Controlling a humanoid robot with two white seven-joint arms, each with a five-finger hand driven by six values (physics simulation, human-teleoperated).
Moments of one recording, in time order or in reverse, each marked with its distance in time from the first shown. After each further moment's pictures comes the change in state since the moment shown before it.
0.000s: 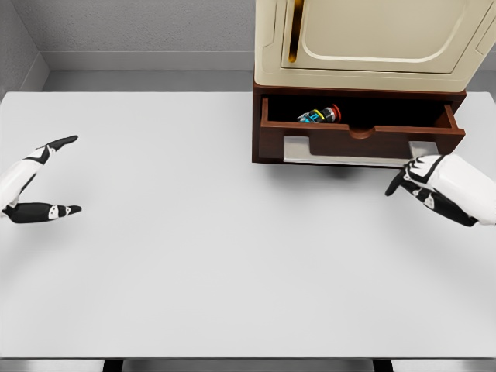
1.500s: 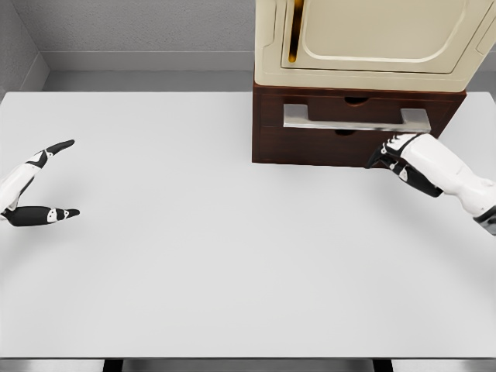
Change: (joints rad) left arm 0.000 0.002 0.000 0.042 0.007 0.000 0.000; right arm -0.281 0.170 0.194 0.267 0.079 0.000 0.001
